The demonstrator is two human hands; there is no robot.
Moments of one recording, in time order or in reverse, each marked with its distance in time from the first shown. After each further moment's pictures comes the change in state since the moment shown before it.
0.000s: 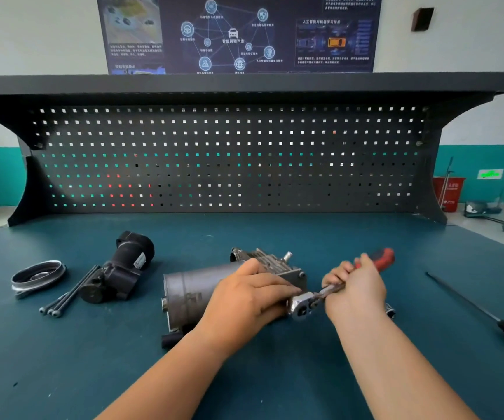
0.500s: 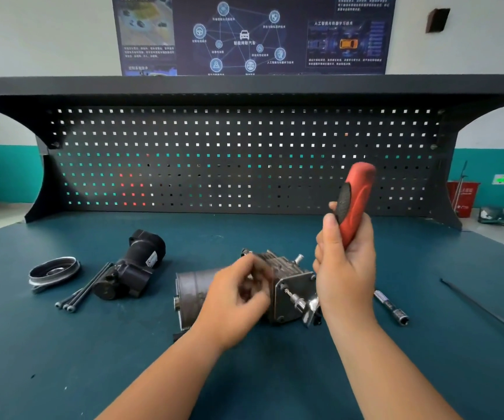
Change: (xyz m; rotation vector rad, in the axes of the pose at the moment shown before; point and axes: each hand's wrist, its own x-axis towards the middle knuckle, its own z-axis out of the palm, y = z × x) left_hand -0.006 0.004 -0.020 -0.611 0.057 -0.664; right_hand -0.029 0.019 0.015 -0.552 -0.604 -0.756
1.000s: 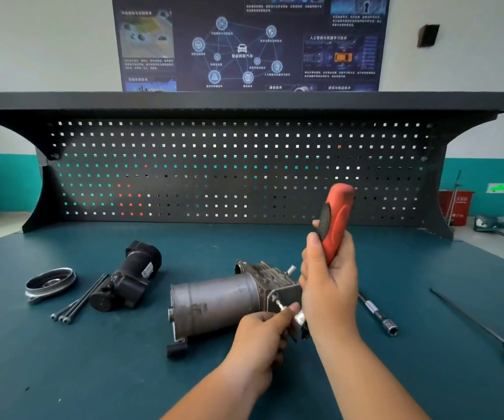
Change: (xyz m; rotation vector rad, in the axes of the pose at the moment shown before) left_hand -0.011 0.014 0.056 -0.524 0.040 -0.785; right_hand -0.008 -0.002 0.001 -0.035 0.000 0.034
